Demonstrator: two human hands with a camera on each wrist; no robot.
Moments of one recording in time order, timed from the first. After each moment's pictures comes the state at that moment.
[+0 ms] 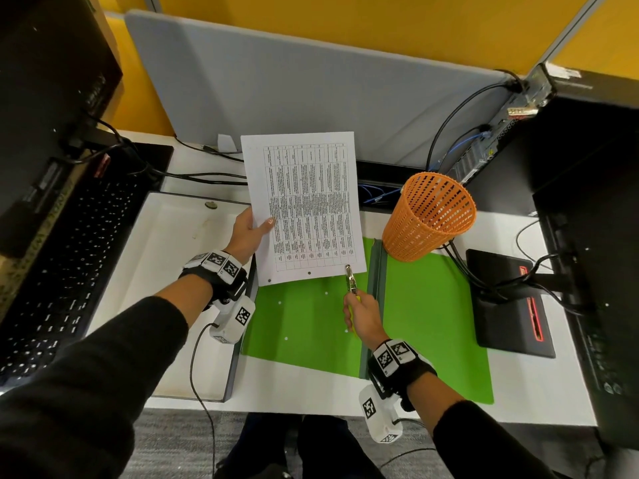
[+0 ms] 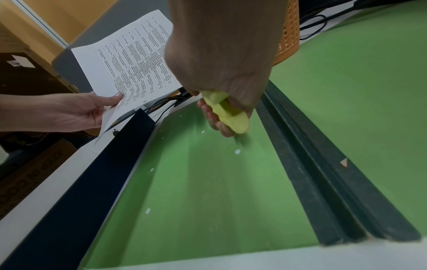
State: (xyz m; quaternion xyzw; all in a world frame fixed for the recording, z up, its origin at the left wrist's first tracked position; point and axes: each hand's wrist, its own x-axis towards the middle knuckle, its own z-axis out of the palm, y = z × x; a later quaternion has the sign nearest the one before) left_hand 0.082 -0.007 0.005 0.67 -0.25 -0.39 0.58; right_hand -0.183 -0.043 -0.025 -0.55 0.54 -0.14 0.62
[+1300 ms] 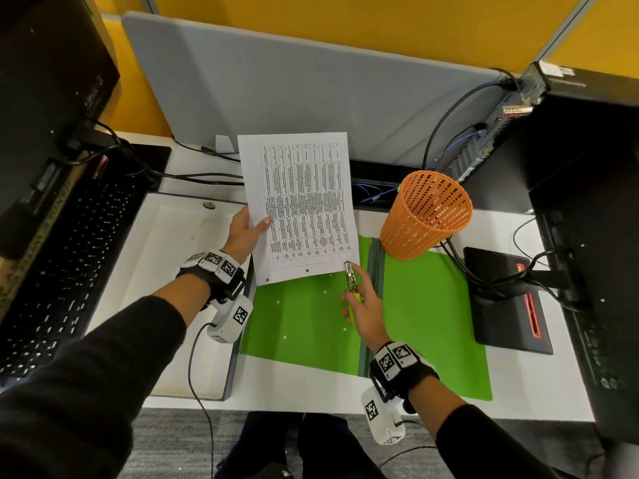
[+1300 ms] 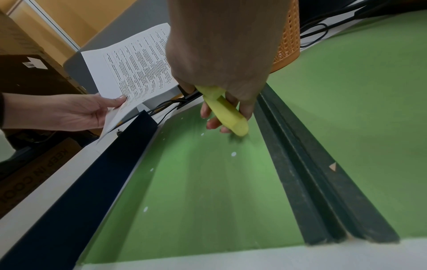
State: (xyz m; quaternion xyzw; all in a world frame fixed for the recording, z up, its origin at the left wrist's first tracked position) left_hand 0.080 -0.005 0.011 0.68 -0.25 -0.38 0.57; right_hand -0.192 -0.042 -0.025 -0.64 0.47 -0.22 0.57
